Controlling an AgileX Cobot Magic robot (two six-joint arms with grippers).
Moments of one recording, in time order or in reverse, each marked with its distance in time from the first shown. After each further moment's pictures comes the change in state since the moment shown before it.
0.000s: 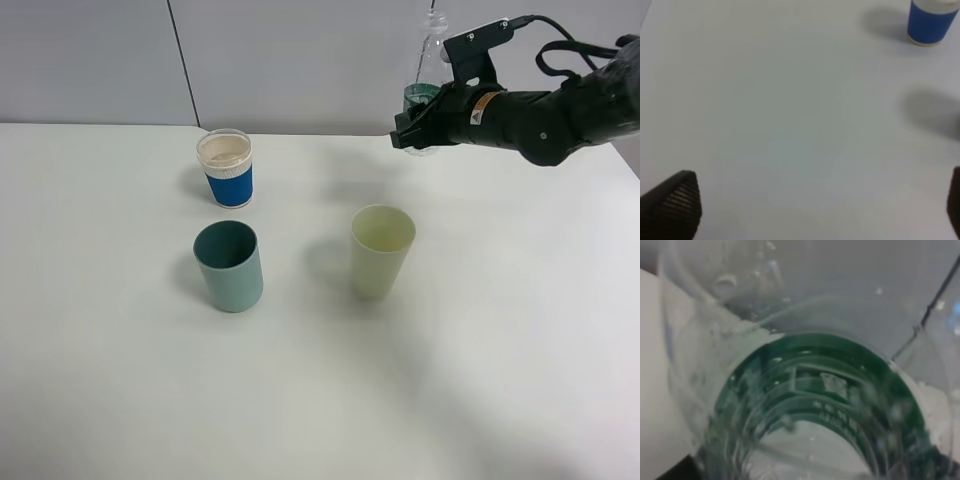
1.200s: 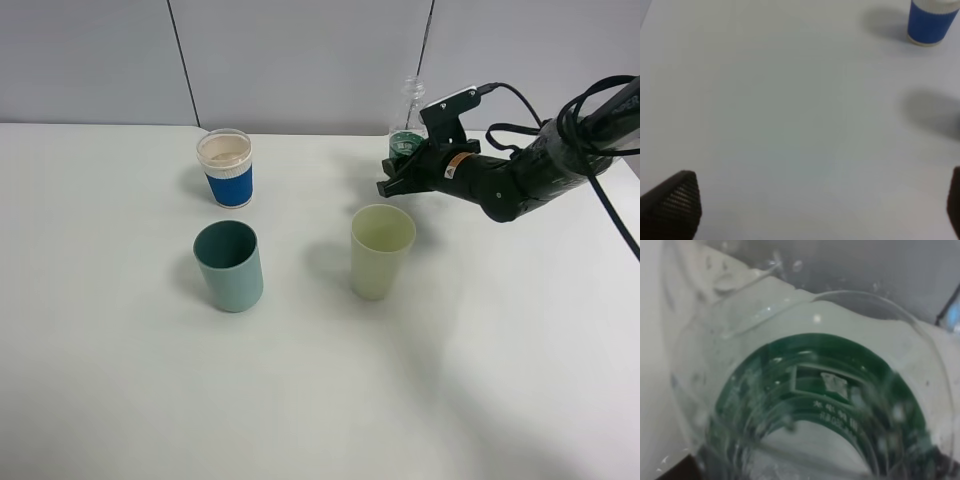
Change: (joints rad) left arm 0.000 0.000 0.000 0.000 0.000 0.000; right arm 0.000 0.234 0.001 0.071 -0.220 -0.103
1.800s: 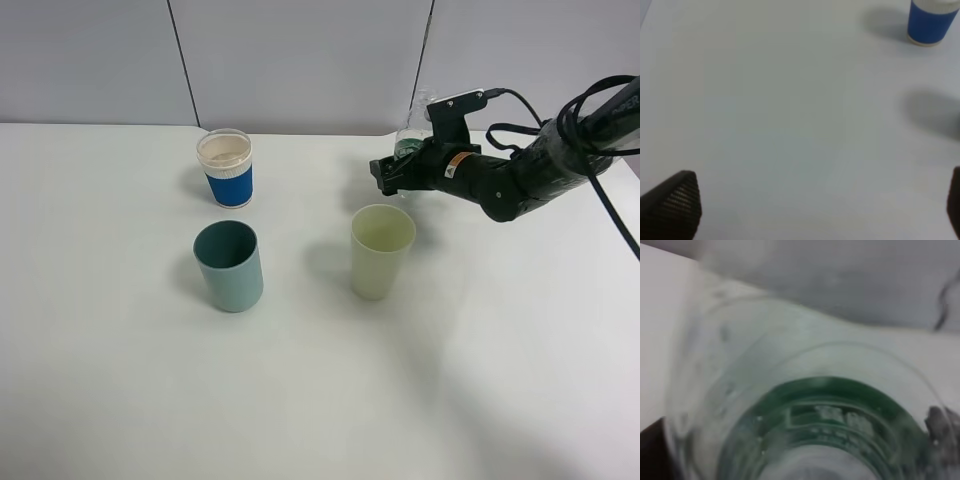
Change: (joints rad) left arm 0.000 0.000 0.000 0.000 0.000 0.000; right arm 0.000 0.000 0.000 0.010 -0.006 0.103
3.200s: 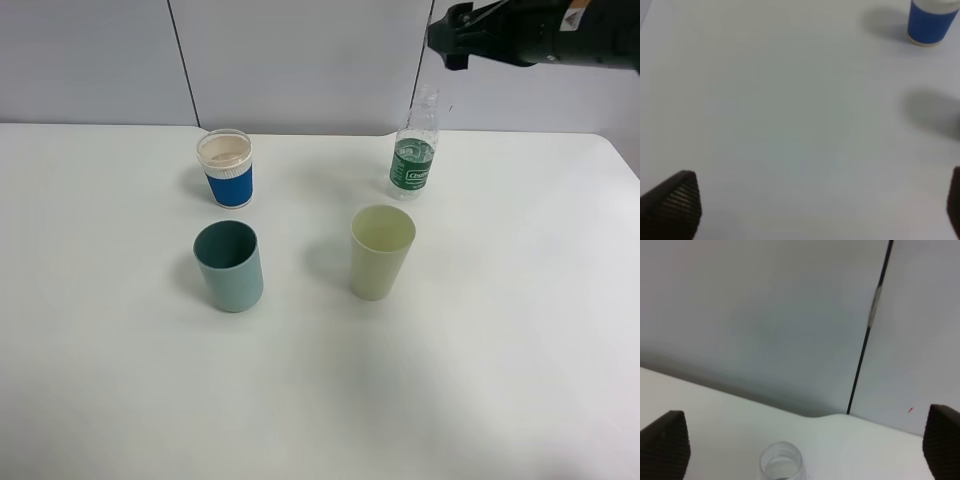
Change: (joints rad) left arm 0.000 0.000 0.000 0.000 0.000 0.000; right arm -0.014 -0.707 0.075 -0.112 0.497 0.182
